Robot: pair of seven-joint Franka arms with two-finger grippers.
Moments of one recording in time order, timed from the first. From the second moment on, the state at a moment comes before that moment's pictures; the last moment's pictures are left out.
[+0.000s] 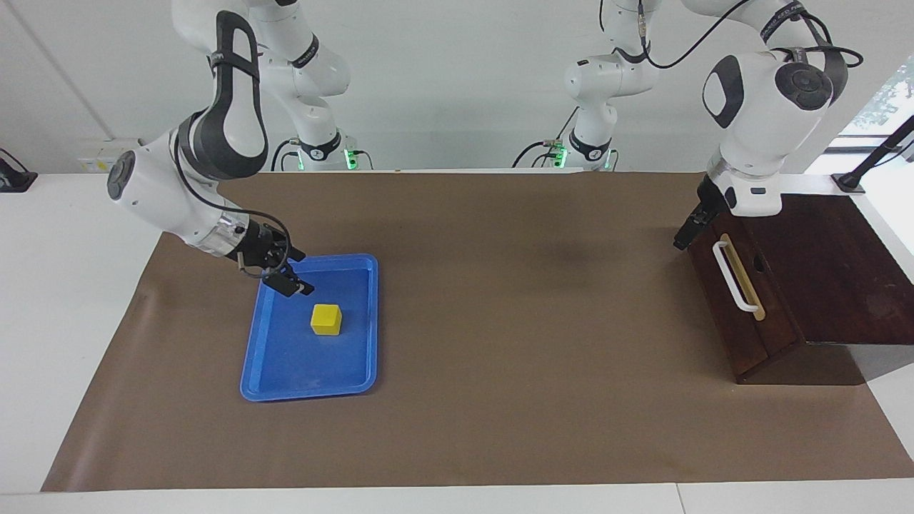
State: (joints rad) left arm 0.07 -0.01 -0.16 -1.83 0.04 1.72 -0.54; right arm -0.07 0.13 0.04 -1.80 0.44 1.81 0.85
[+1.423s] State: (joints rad) left arm -0.05 0.02 -0.11 -1.75 0.04 1.61 -0.07; right arm -0.06 -0.01 0.04 -1.63 -0.02 1.54 -0.07
